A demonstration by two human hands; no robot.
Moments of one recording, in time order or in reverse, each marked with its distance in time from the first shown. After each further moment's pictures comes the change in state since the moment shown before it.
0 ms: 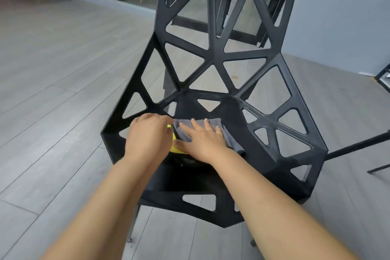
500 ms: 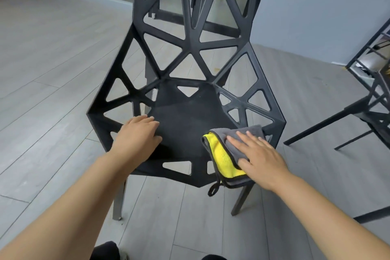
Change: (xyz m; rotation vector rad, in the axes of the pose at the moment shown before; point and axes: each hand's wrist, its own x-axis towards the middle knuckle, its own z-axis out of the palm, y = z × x) left_hand -0.048 0.002 0.009 0.243 -0.242 0.231; right_hand -0.182 0.127 0.018 -0.092 0.158 0.062
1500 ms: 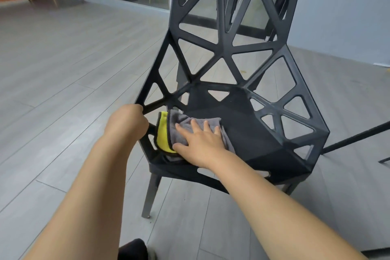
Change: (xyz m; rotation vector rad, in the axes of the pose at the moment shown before) left_hand -0.001 -0.065 -0.058 -0.138 -0.053 -0.576; right_hand 0.103 -0.186 -0.012 0.060 -0.138 -0.149
